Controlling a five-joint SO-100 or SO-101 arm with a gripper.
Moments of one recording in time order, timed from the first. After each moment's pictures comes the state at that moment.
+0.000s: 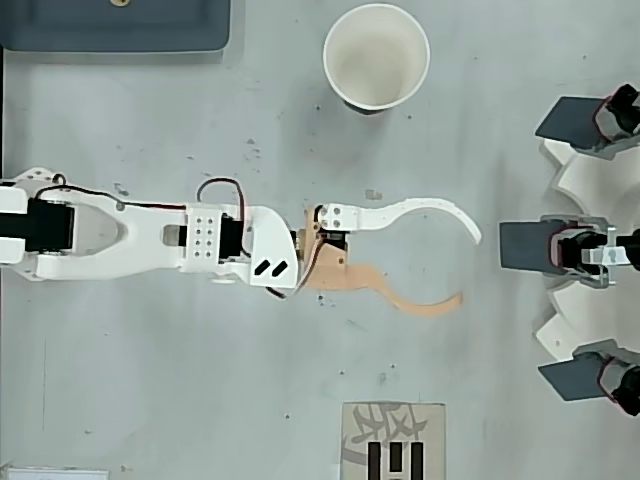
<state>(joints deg) -0.9 80.2 119.3 -49.6 -90.2</state>
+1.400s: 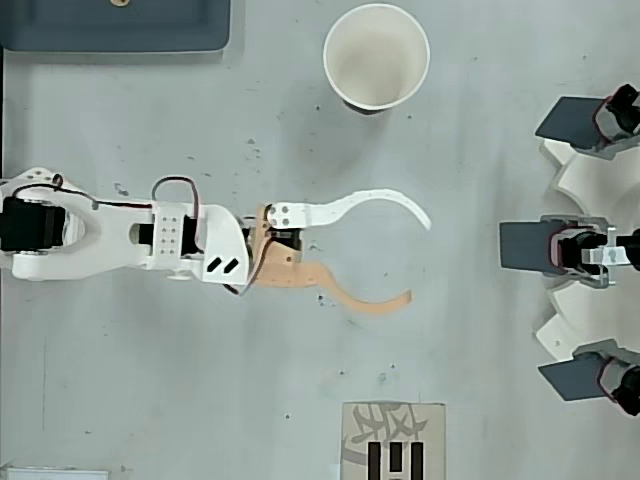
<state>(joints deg) -0.4 88.0 142.8 -69.1 -89.2</state>
